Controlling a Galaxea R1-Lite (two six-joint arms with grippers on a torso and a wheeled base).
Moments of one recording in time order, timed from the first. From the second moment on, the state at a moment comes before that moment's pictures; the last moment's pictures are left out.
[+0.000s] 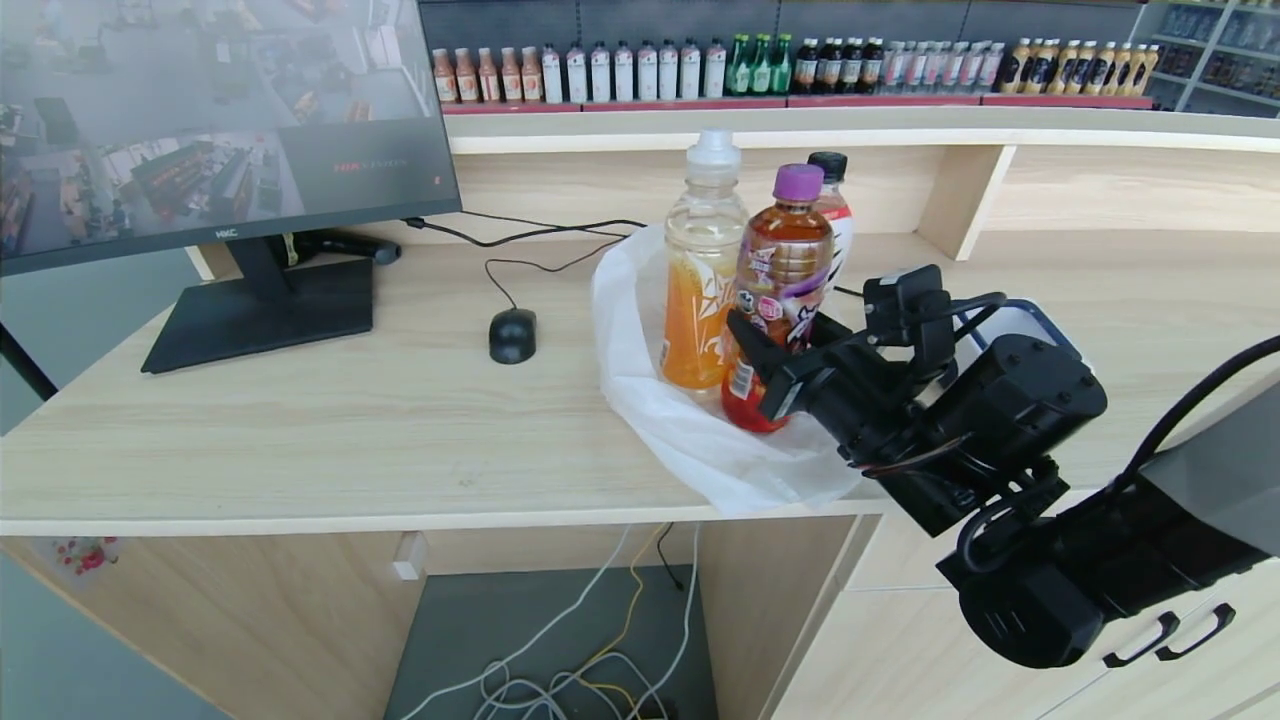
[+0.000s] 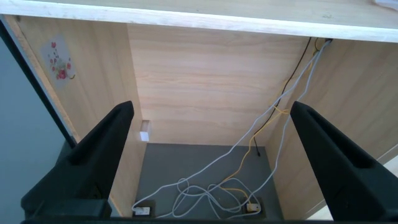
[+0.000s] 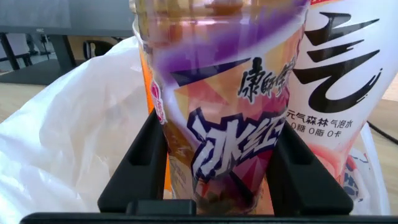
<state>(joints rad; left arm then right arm) 0.00 0.00 0.00 0.00 0.00 0.00 0.56 2.01 -0.79 -1.58 0.01 -0.08</state>
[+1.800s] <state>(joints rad) 0.00 0.00 0.00 0.00 0.00 0.00 0.42 1.37 -0.14 -1.51 0.01 0.01</state>
